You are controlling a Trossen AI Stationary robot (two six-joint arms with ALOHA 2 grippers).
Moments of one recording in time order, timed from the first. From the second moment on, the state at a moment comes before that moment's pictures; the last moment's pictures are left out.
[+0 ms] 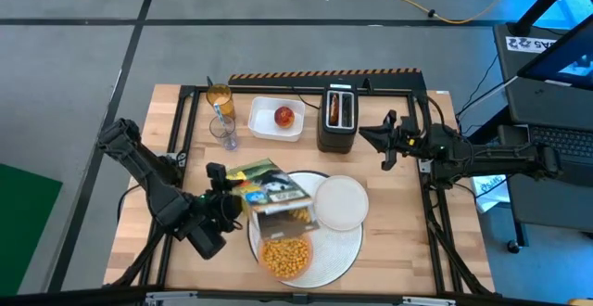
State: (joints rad) left arm -0.74 1.54 1.42 -1.38 -0.95 -0.65; right arm -0.09 0.68 0.37 0.48 0.10 0.25
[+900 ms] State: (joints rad) left arm -0.18 1.52 1.42 -0.37 -0.40 -0.11; right arm -0.09 0.63 0.37 1.23 0.01 0.16
